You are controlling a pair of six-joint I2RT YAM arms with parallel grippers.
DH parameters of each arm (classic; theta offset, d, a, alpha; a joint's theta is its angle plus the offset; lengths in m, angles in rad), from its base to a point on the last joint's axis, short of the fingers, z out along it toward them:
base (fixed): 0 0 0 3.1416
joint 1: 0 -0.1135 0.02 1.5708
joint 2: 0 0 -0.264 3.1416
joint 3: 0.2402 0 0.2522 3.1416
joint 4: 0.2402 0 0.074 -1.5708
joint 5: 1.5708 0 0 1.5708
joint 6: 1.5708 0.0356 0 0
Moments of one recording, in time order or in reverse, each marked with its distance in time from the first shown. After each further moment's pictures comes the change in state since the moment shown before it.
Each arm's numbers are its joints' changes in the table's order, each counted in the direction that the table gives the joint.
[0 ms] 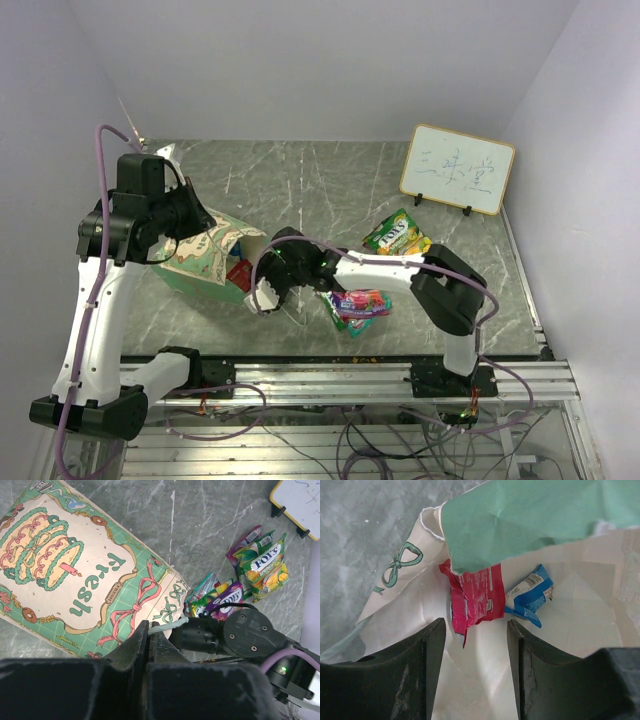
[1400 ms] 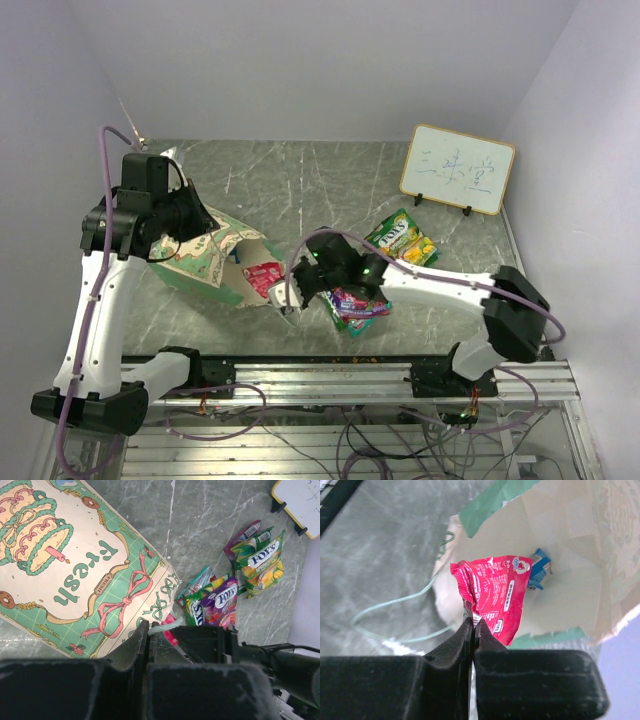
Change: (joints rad) left arm 0.003 0.021 0.000 0.033 0.018 -0.051; right arm 0.002 -0.297 -0.192 -0.023 -0.023 0.264
